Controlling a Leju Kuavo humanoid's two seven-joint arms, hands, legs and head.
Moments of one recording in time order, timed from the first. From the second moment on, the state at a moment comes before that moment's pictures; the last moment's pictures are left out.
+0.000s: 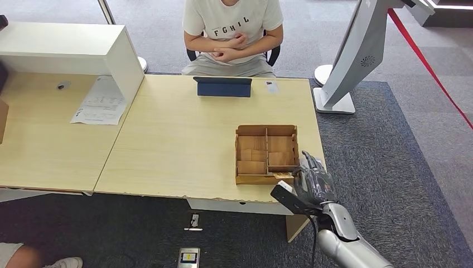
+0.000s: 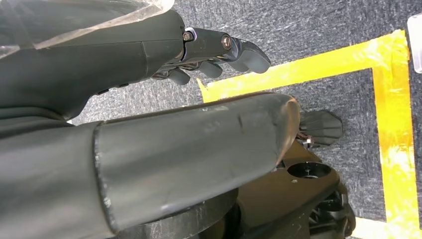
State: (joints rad) left arm -0.16 0.04 -1.10 -0.22 1.19 0.22 -0.03; right arm -0.49 -0.30 0.91 -0.86 0.57 -0.49 0.09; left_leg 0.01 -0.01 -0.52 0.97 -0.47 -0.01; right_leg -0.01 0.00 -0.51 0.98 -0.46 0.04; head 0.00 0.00
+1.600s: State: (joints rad) left arm -0.16 0.04 -1.10 -0.22 1.19 0.23 -0.03; right arm -0.47 -0.33 0.91 -0.93 0.57 -0.47 0.08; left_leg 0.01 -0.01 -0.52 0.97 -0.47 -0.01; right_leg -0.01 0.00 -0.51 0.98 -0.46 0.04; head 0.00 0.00
